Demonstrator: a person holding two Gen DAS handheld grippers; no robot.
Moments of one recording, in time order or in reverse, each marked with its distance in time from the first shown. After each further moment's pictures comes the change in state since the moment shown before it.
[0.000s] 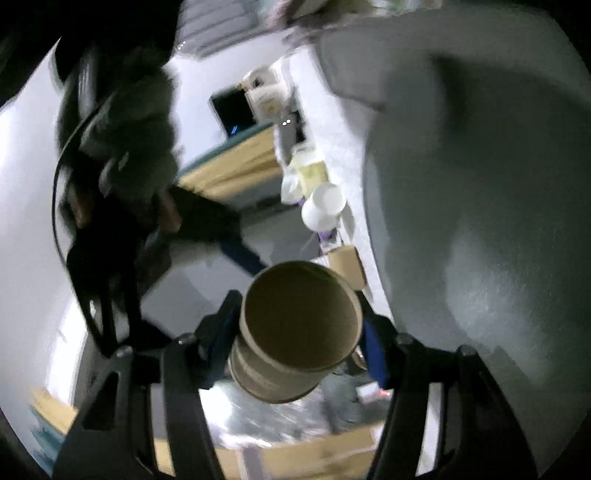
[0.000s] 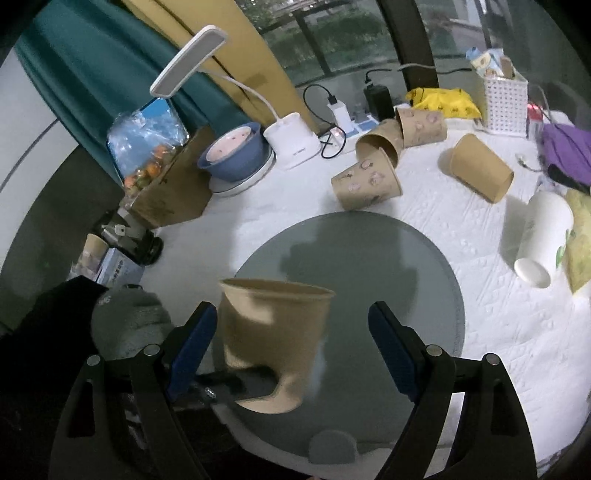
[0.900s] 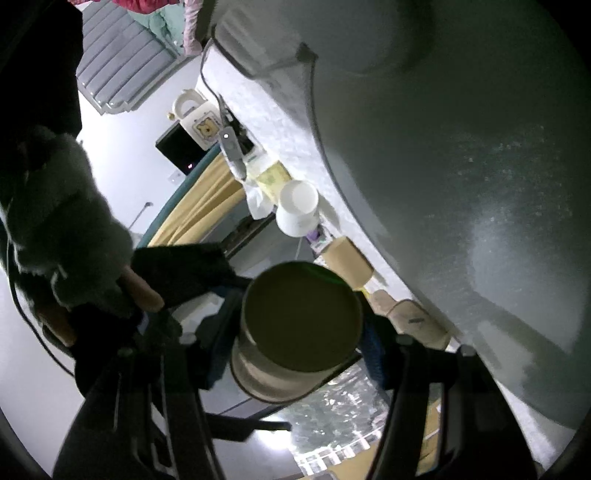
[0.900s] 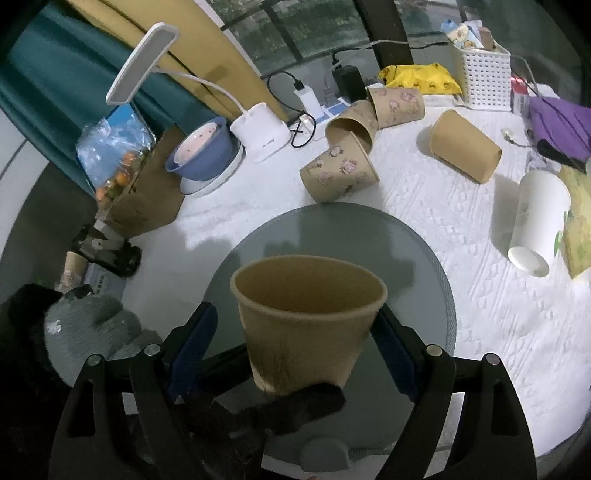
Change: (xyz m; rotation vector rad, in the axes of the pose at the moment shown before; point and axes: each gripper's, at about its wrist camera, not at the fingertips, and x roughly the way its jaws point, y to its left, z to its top) left arm 0.042 -0.007 0.008 0.319 -0.010 -0.044; right arm 0.019 -0.017 0.015 0.078 0.051 -0.065
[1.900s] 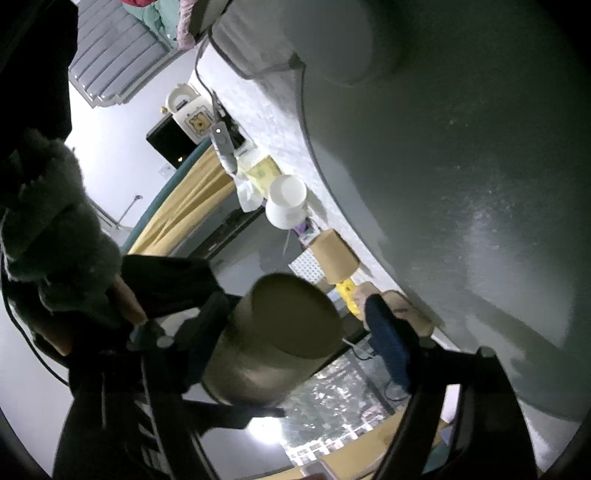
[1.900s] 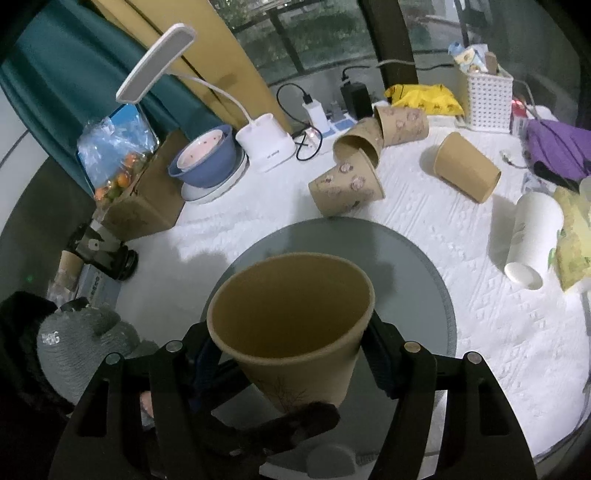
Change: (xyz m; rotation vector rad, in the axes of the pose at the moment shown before) left arm -0.015 0.002 -0.002 -0.020 0.030 -0.063; right arm -0.007 0.018 0.001 -0.032 -0.055 -0.039
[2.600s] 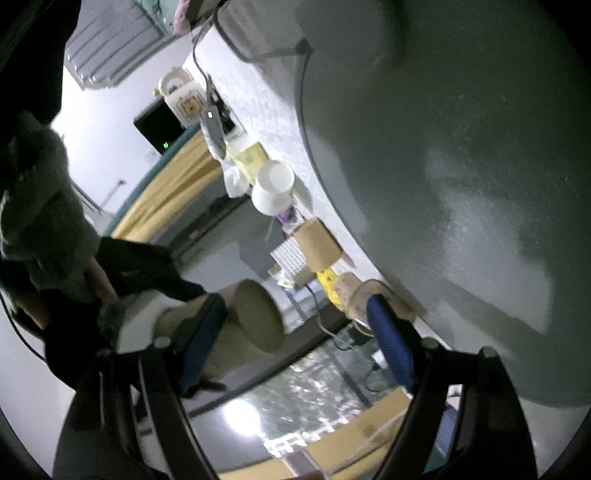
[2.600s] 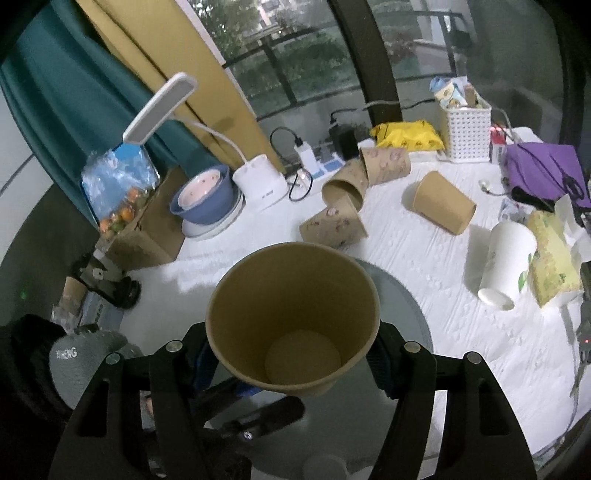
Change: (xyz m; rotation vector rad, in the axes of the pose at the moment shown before) left arm 0.002 0.006 -0.010 -0.055 0.046 -0.104; right arm -0.037 -0.005 0.011 0.018 -0.133 -0.020
